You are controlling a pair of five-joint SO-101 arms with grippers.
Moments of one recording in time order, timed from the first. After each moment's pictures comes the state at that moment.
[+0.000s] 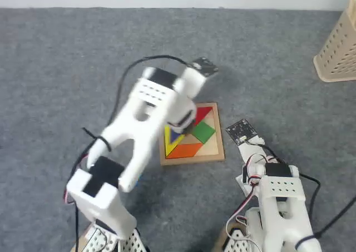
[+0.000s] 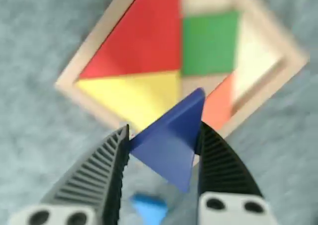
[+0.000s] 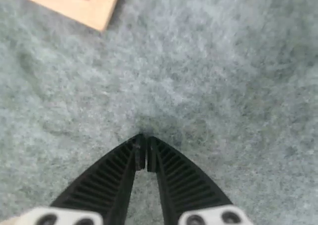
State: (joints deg) left arm 21.2 11.9 4.5 82.6 -9.3; right arm -1.4 -48.7 79.6 57.0 30.8
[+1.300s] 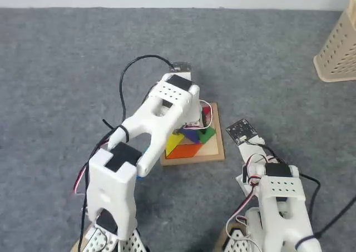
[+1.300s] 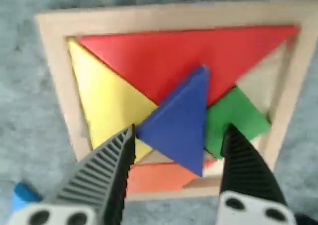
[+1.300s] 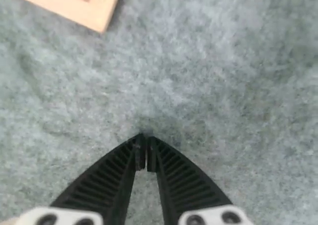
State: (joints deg) left arm 22.2 26.4 -0.5 80.5 36.5; right arm -1.4 -48.7 79.6 56.8 30.8
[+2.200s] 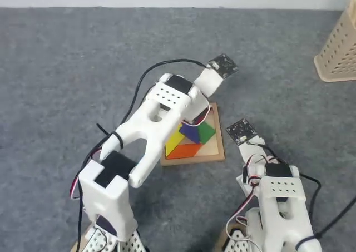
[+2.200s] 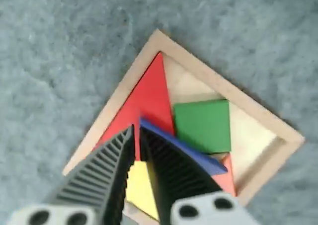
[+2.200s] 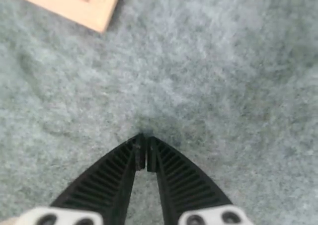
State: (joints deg) left arm 23.8 18.3 3.6 66.0 -16.0; right arm -1.4 -48.7 79.6 56.8 30.8
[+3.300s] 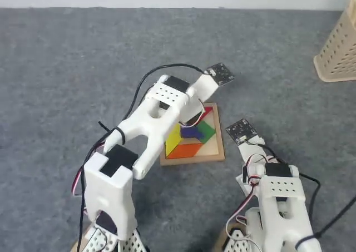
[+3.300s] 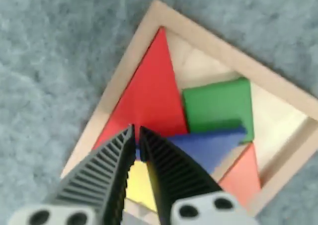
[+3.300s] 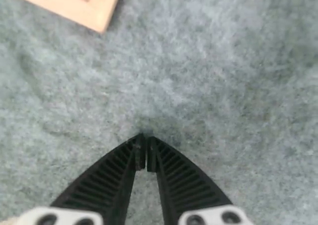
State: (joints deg) left arm 21.6 23.4 3.5 67.3 -21.6; right arm -1.4 -48.7 79.6 56.8 30.8
